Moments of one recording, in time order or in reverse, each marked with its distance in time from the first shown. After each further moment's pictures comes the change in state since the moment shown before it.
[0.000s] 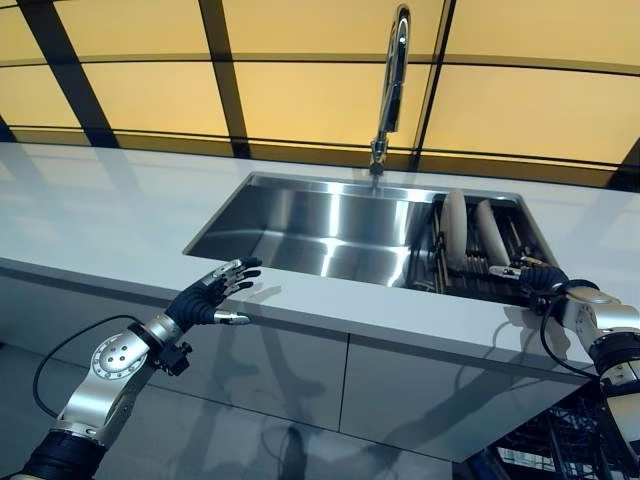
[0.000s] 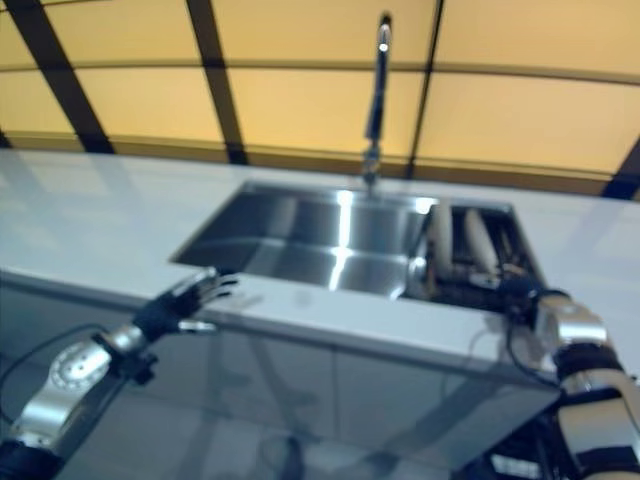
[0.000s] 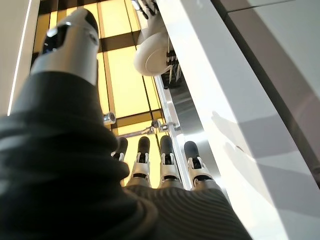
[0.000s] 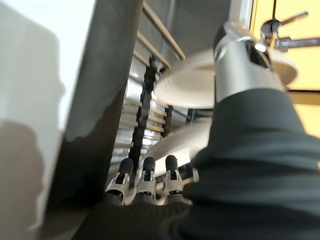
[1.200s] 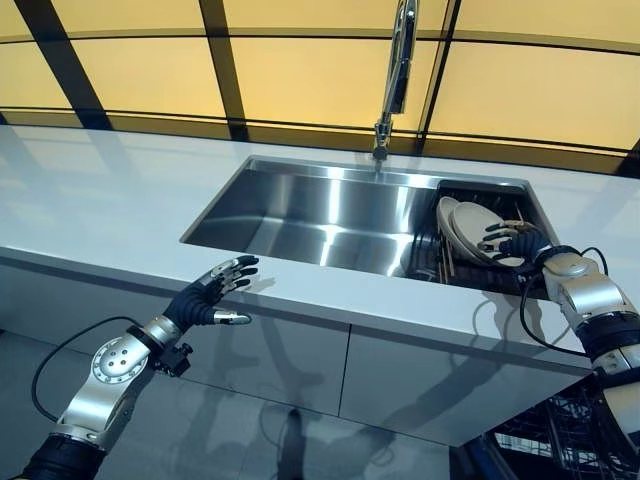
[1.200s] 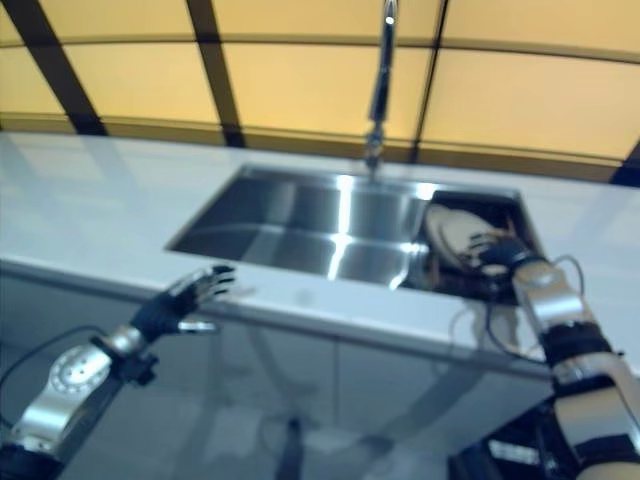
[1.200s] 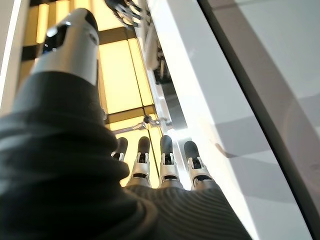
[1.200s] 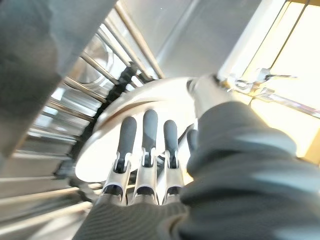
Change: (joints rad) left arm 0.035 -0.003 0.002 0.000 0.090 0.007 0.108; right arm 0.006 -0.013 0.077 -0.304 -0.227 -0.034 -0.101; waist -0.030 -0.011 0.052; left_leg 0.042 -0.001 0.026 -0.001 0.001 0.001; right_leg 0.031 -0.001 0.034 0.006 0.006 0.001
